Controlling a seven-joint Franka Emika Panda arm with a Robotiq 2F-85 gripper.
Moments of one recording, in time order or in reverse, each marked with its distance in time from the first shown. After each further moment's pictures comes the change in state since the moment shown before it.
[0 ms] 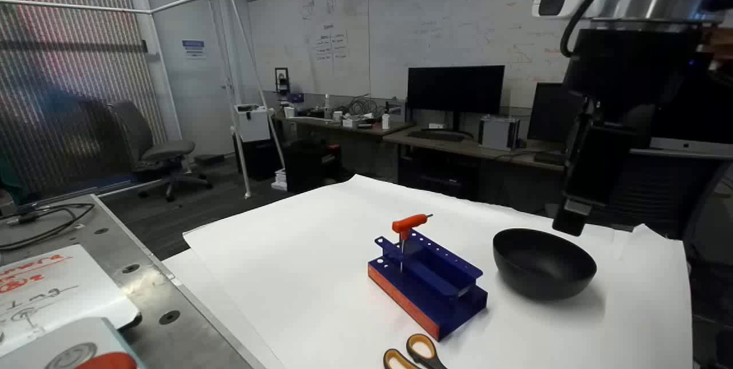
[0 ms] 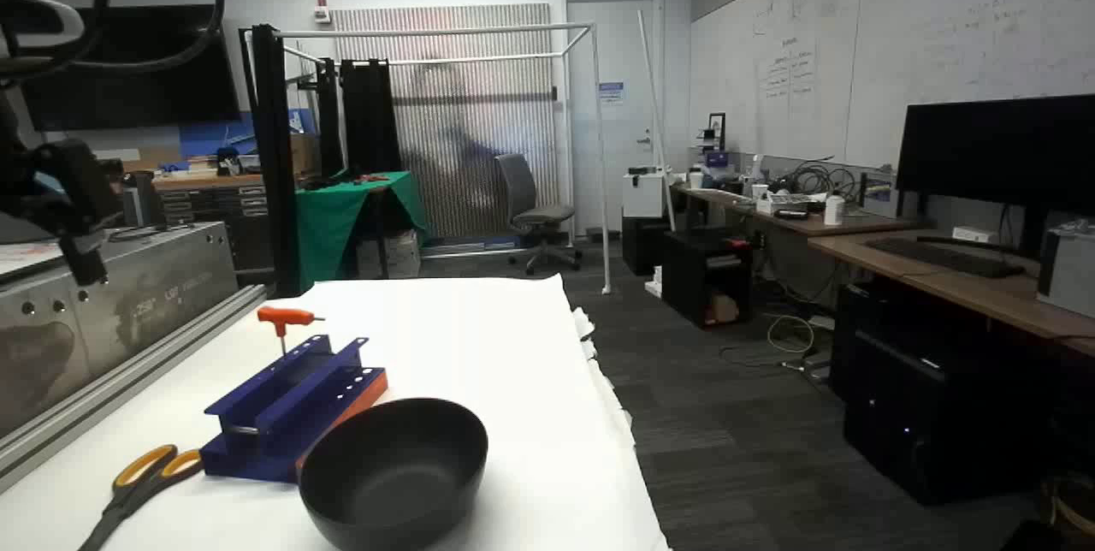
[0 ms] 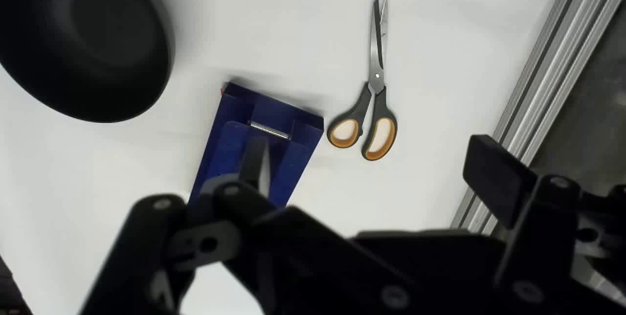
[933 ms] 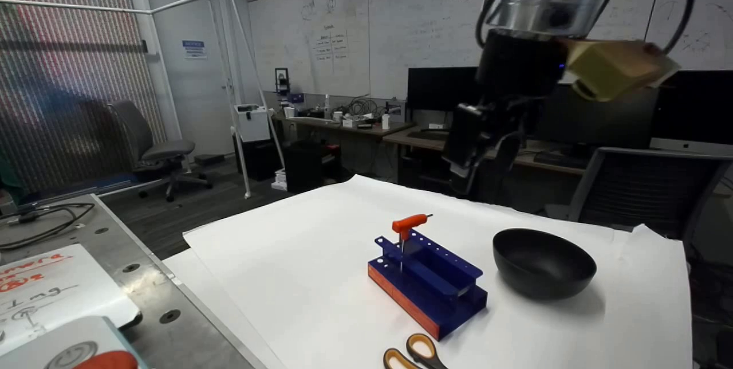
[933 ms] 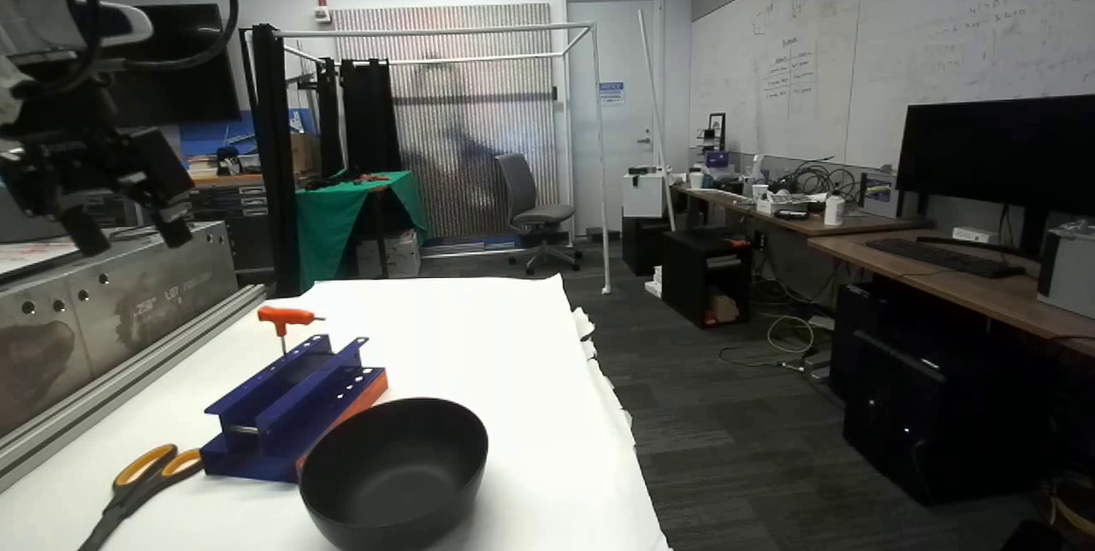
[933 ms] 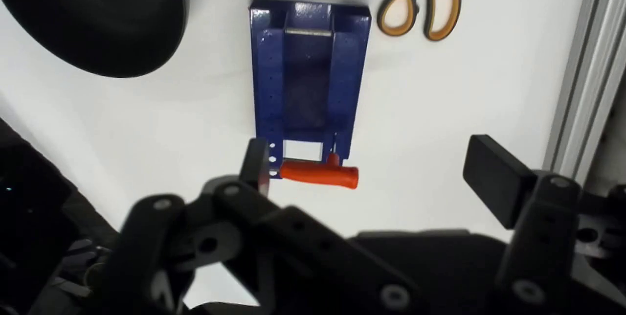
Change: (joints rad) arm -0.101 0.227 0.054 0.196 -0.189 0.092 0.414
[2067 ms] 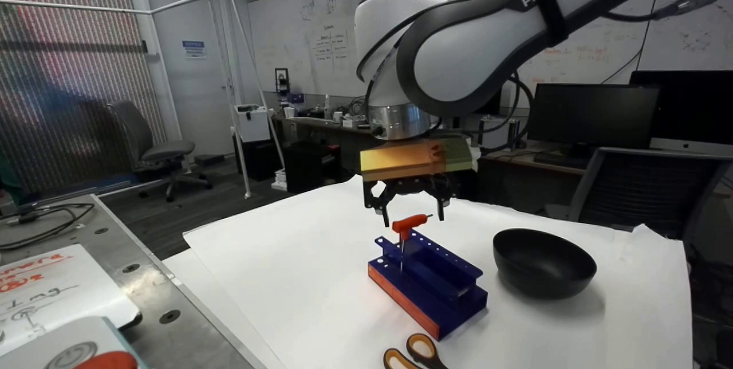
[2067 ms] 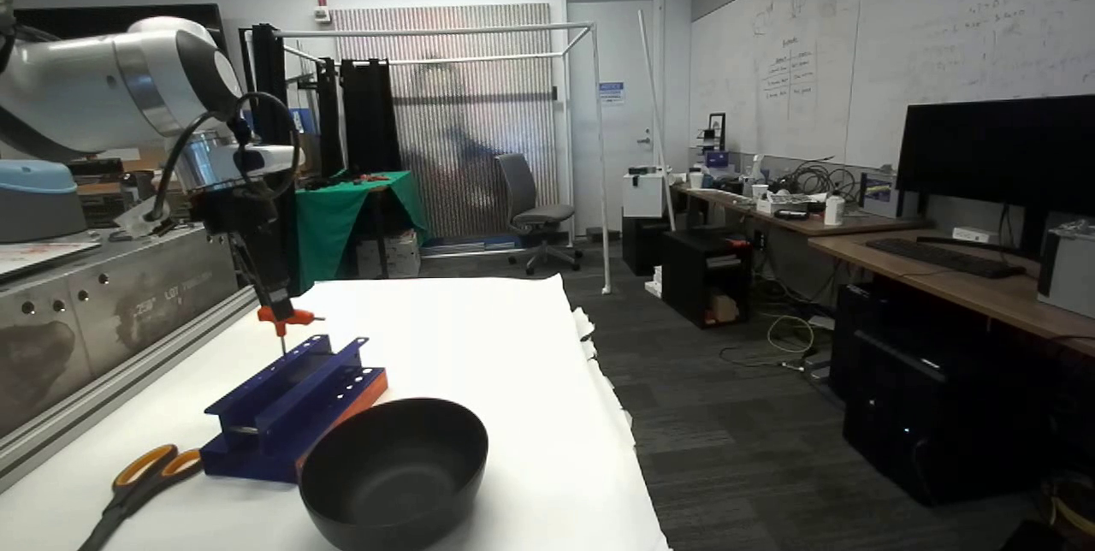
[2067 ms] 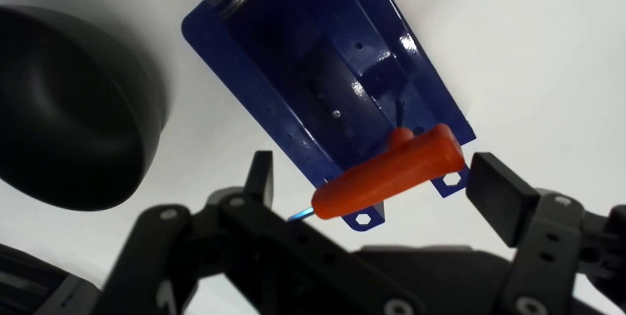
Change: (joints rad) arm 0.133 0.618 -0.216 0.531 -0.117 -0.192 0.681
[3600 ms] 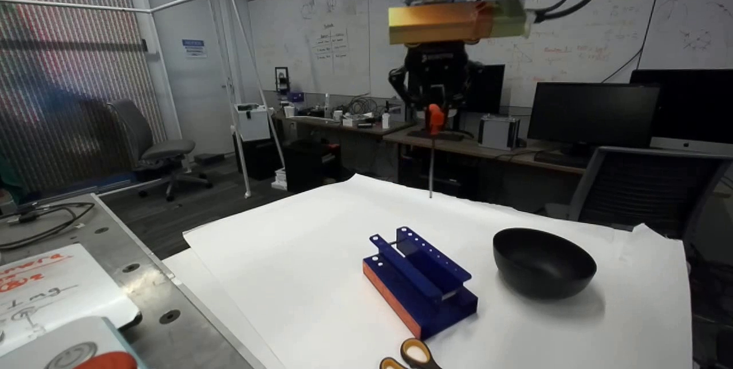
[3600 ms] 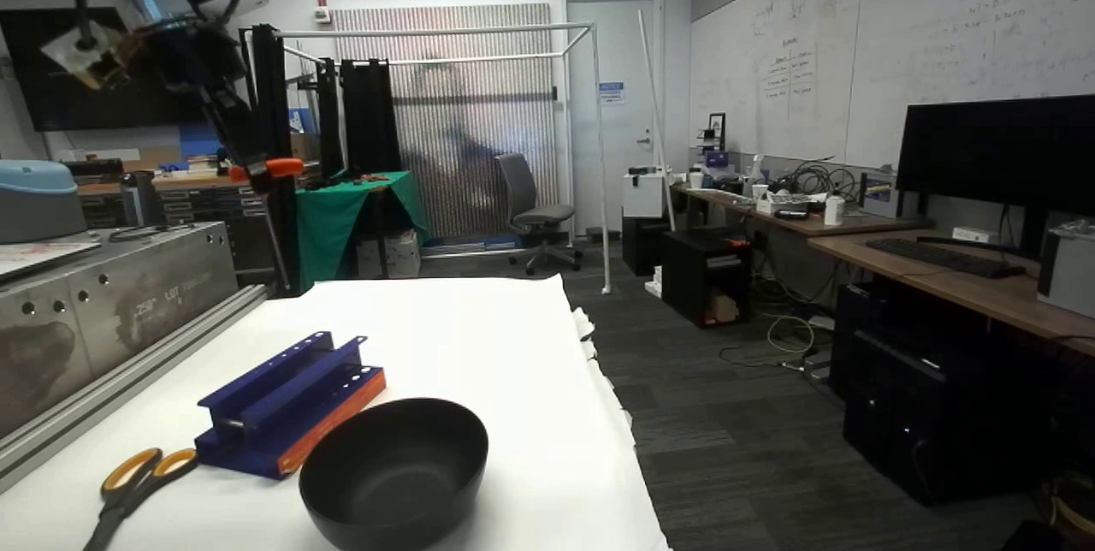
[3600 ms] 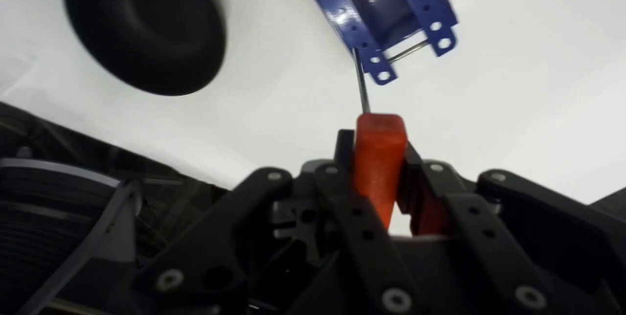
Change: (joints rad) arm 0.025 -0.273 -0.028 0.023 -0.026 -0.188 -0.005
